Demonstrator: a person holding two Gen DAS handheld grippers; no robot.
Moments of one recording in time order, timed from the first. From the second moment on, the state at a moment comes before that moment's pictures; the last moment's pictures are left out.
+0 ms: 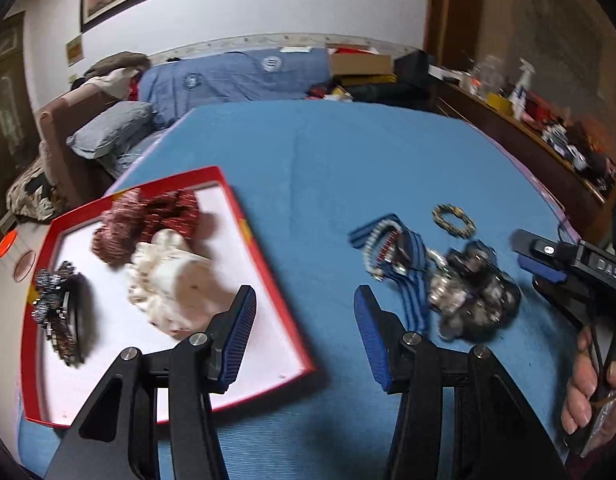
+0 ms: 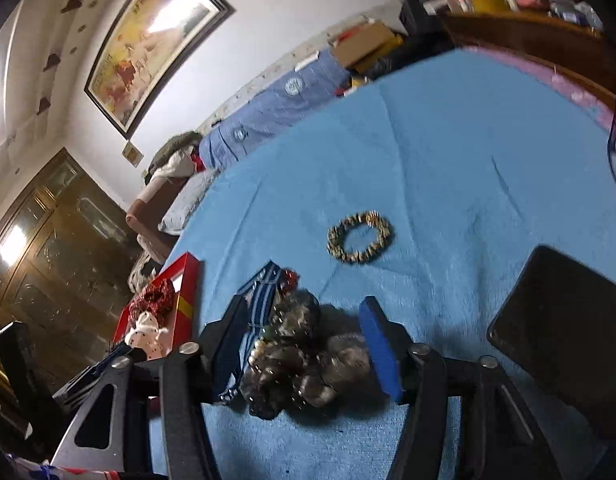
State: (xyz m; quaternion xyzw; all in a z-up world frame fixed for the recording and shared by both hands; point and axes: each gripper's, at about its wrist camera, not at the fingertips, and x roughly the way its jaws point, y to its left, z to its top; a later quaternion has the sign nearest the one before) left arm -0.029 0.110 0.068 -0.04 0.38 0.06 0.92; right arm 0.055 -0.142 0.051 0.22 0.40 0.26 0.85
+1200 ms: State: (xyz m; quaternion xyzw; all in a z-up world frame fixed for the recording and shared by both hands) left arm 0.075 0.050 0.021 -0.03 0.44 -0.01 0.90; right arm 0.035 -0.162 0.076 0.19 0.31 0.22 0.91
